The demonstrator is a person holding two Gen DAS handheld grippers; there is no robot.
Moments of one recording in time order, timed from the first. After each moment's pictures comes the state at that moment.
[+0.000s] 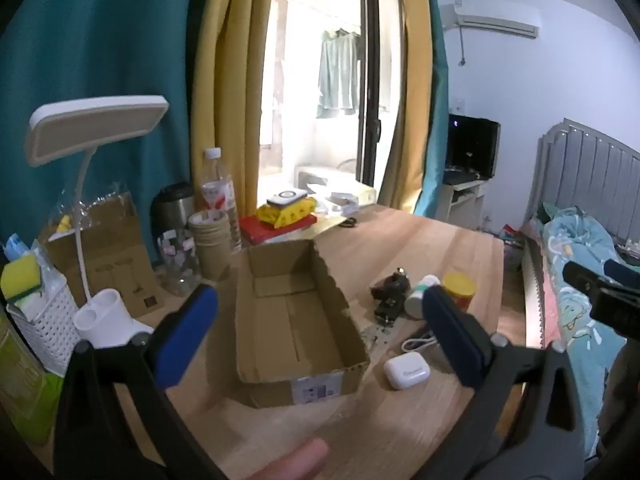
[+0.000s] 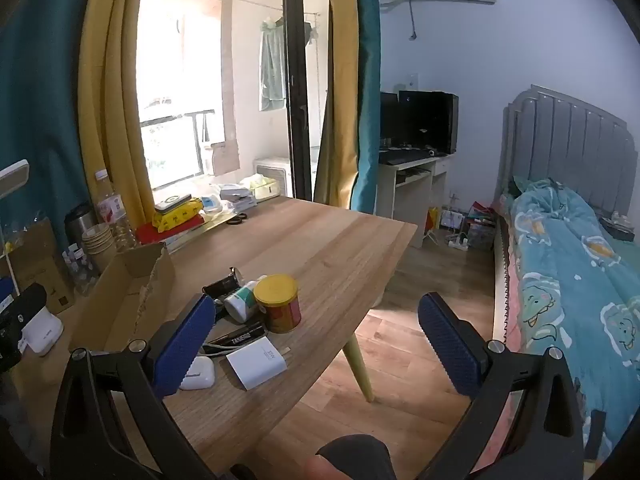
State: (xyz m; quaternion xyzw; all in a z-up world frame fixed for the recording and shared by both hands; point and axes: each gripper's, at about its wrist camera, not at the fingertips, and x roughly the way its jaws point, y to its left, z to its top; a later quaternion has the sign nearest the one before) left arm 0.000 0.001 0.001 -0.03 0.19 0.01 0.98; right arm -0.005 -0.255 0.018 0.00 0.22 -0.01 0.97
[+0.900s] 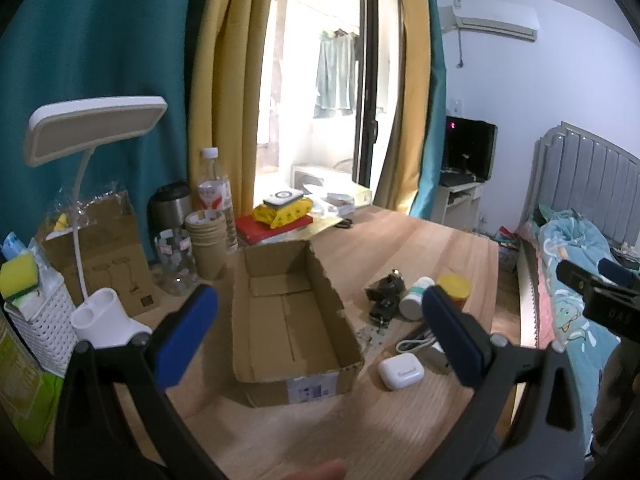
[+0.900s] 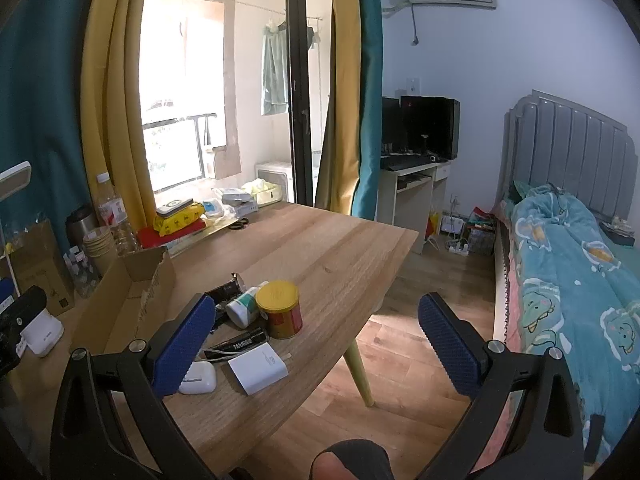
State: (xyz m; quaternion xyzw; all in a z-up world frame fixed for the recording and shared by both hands) left arm -0.001 0.000 0.004 -0.03 0.19 0.00 0.98; right arm -0.004 -0.253 0.024 0.00 0.22 -0.01 0.98
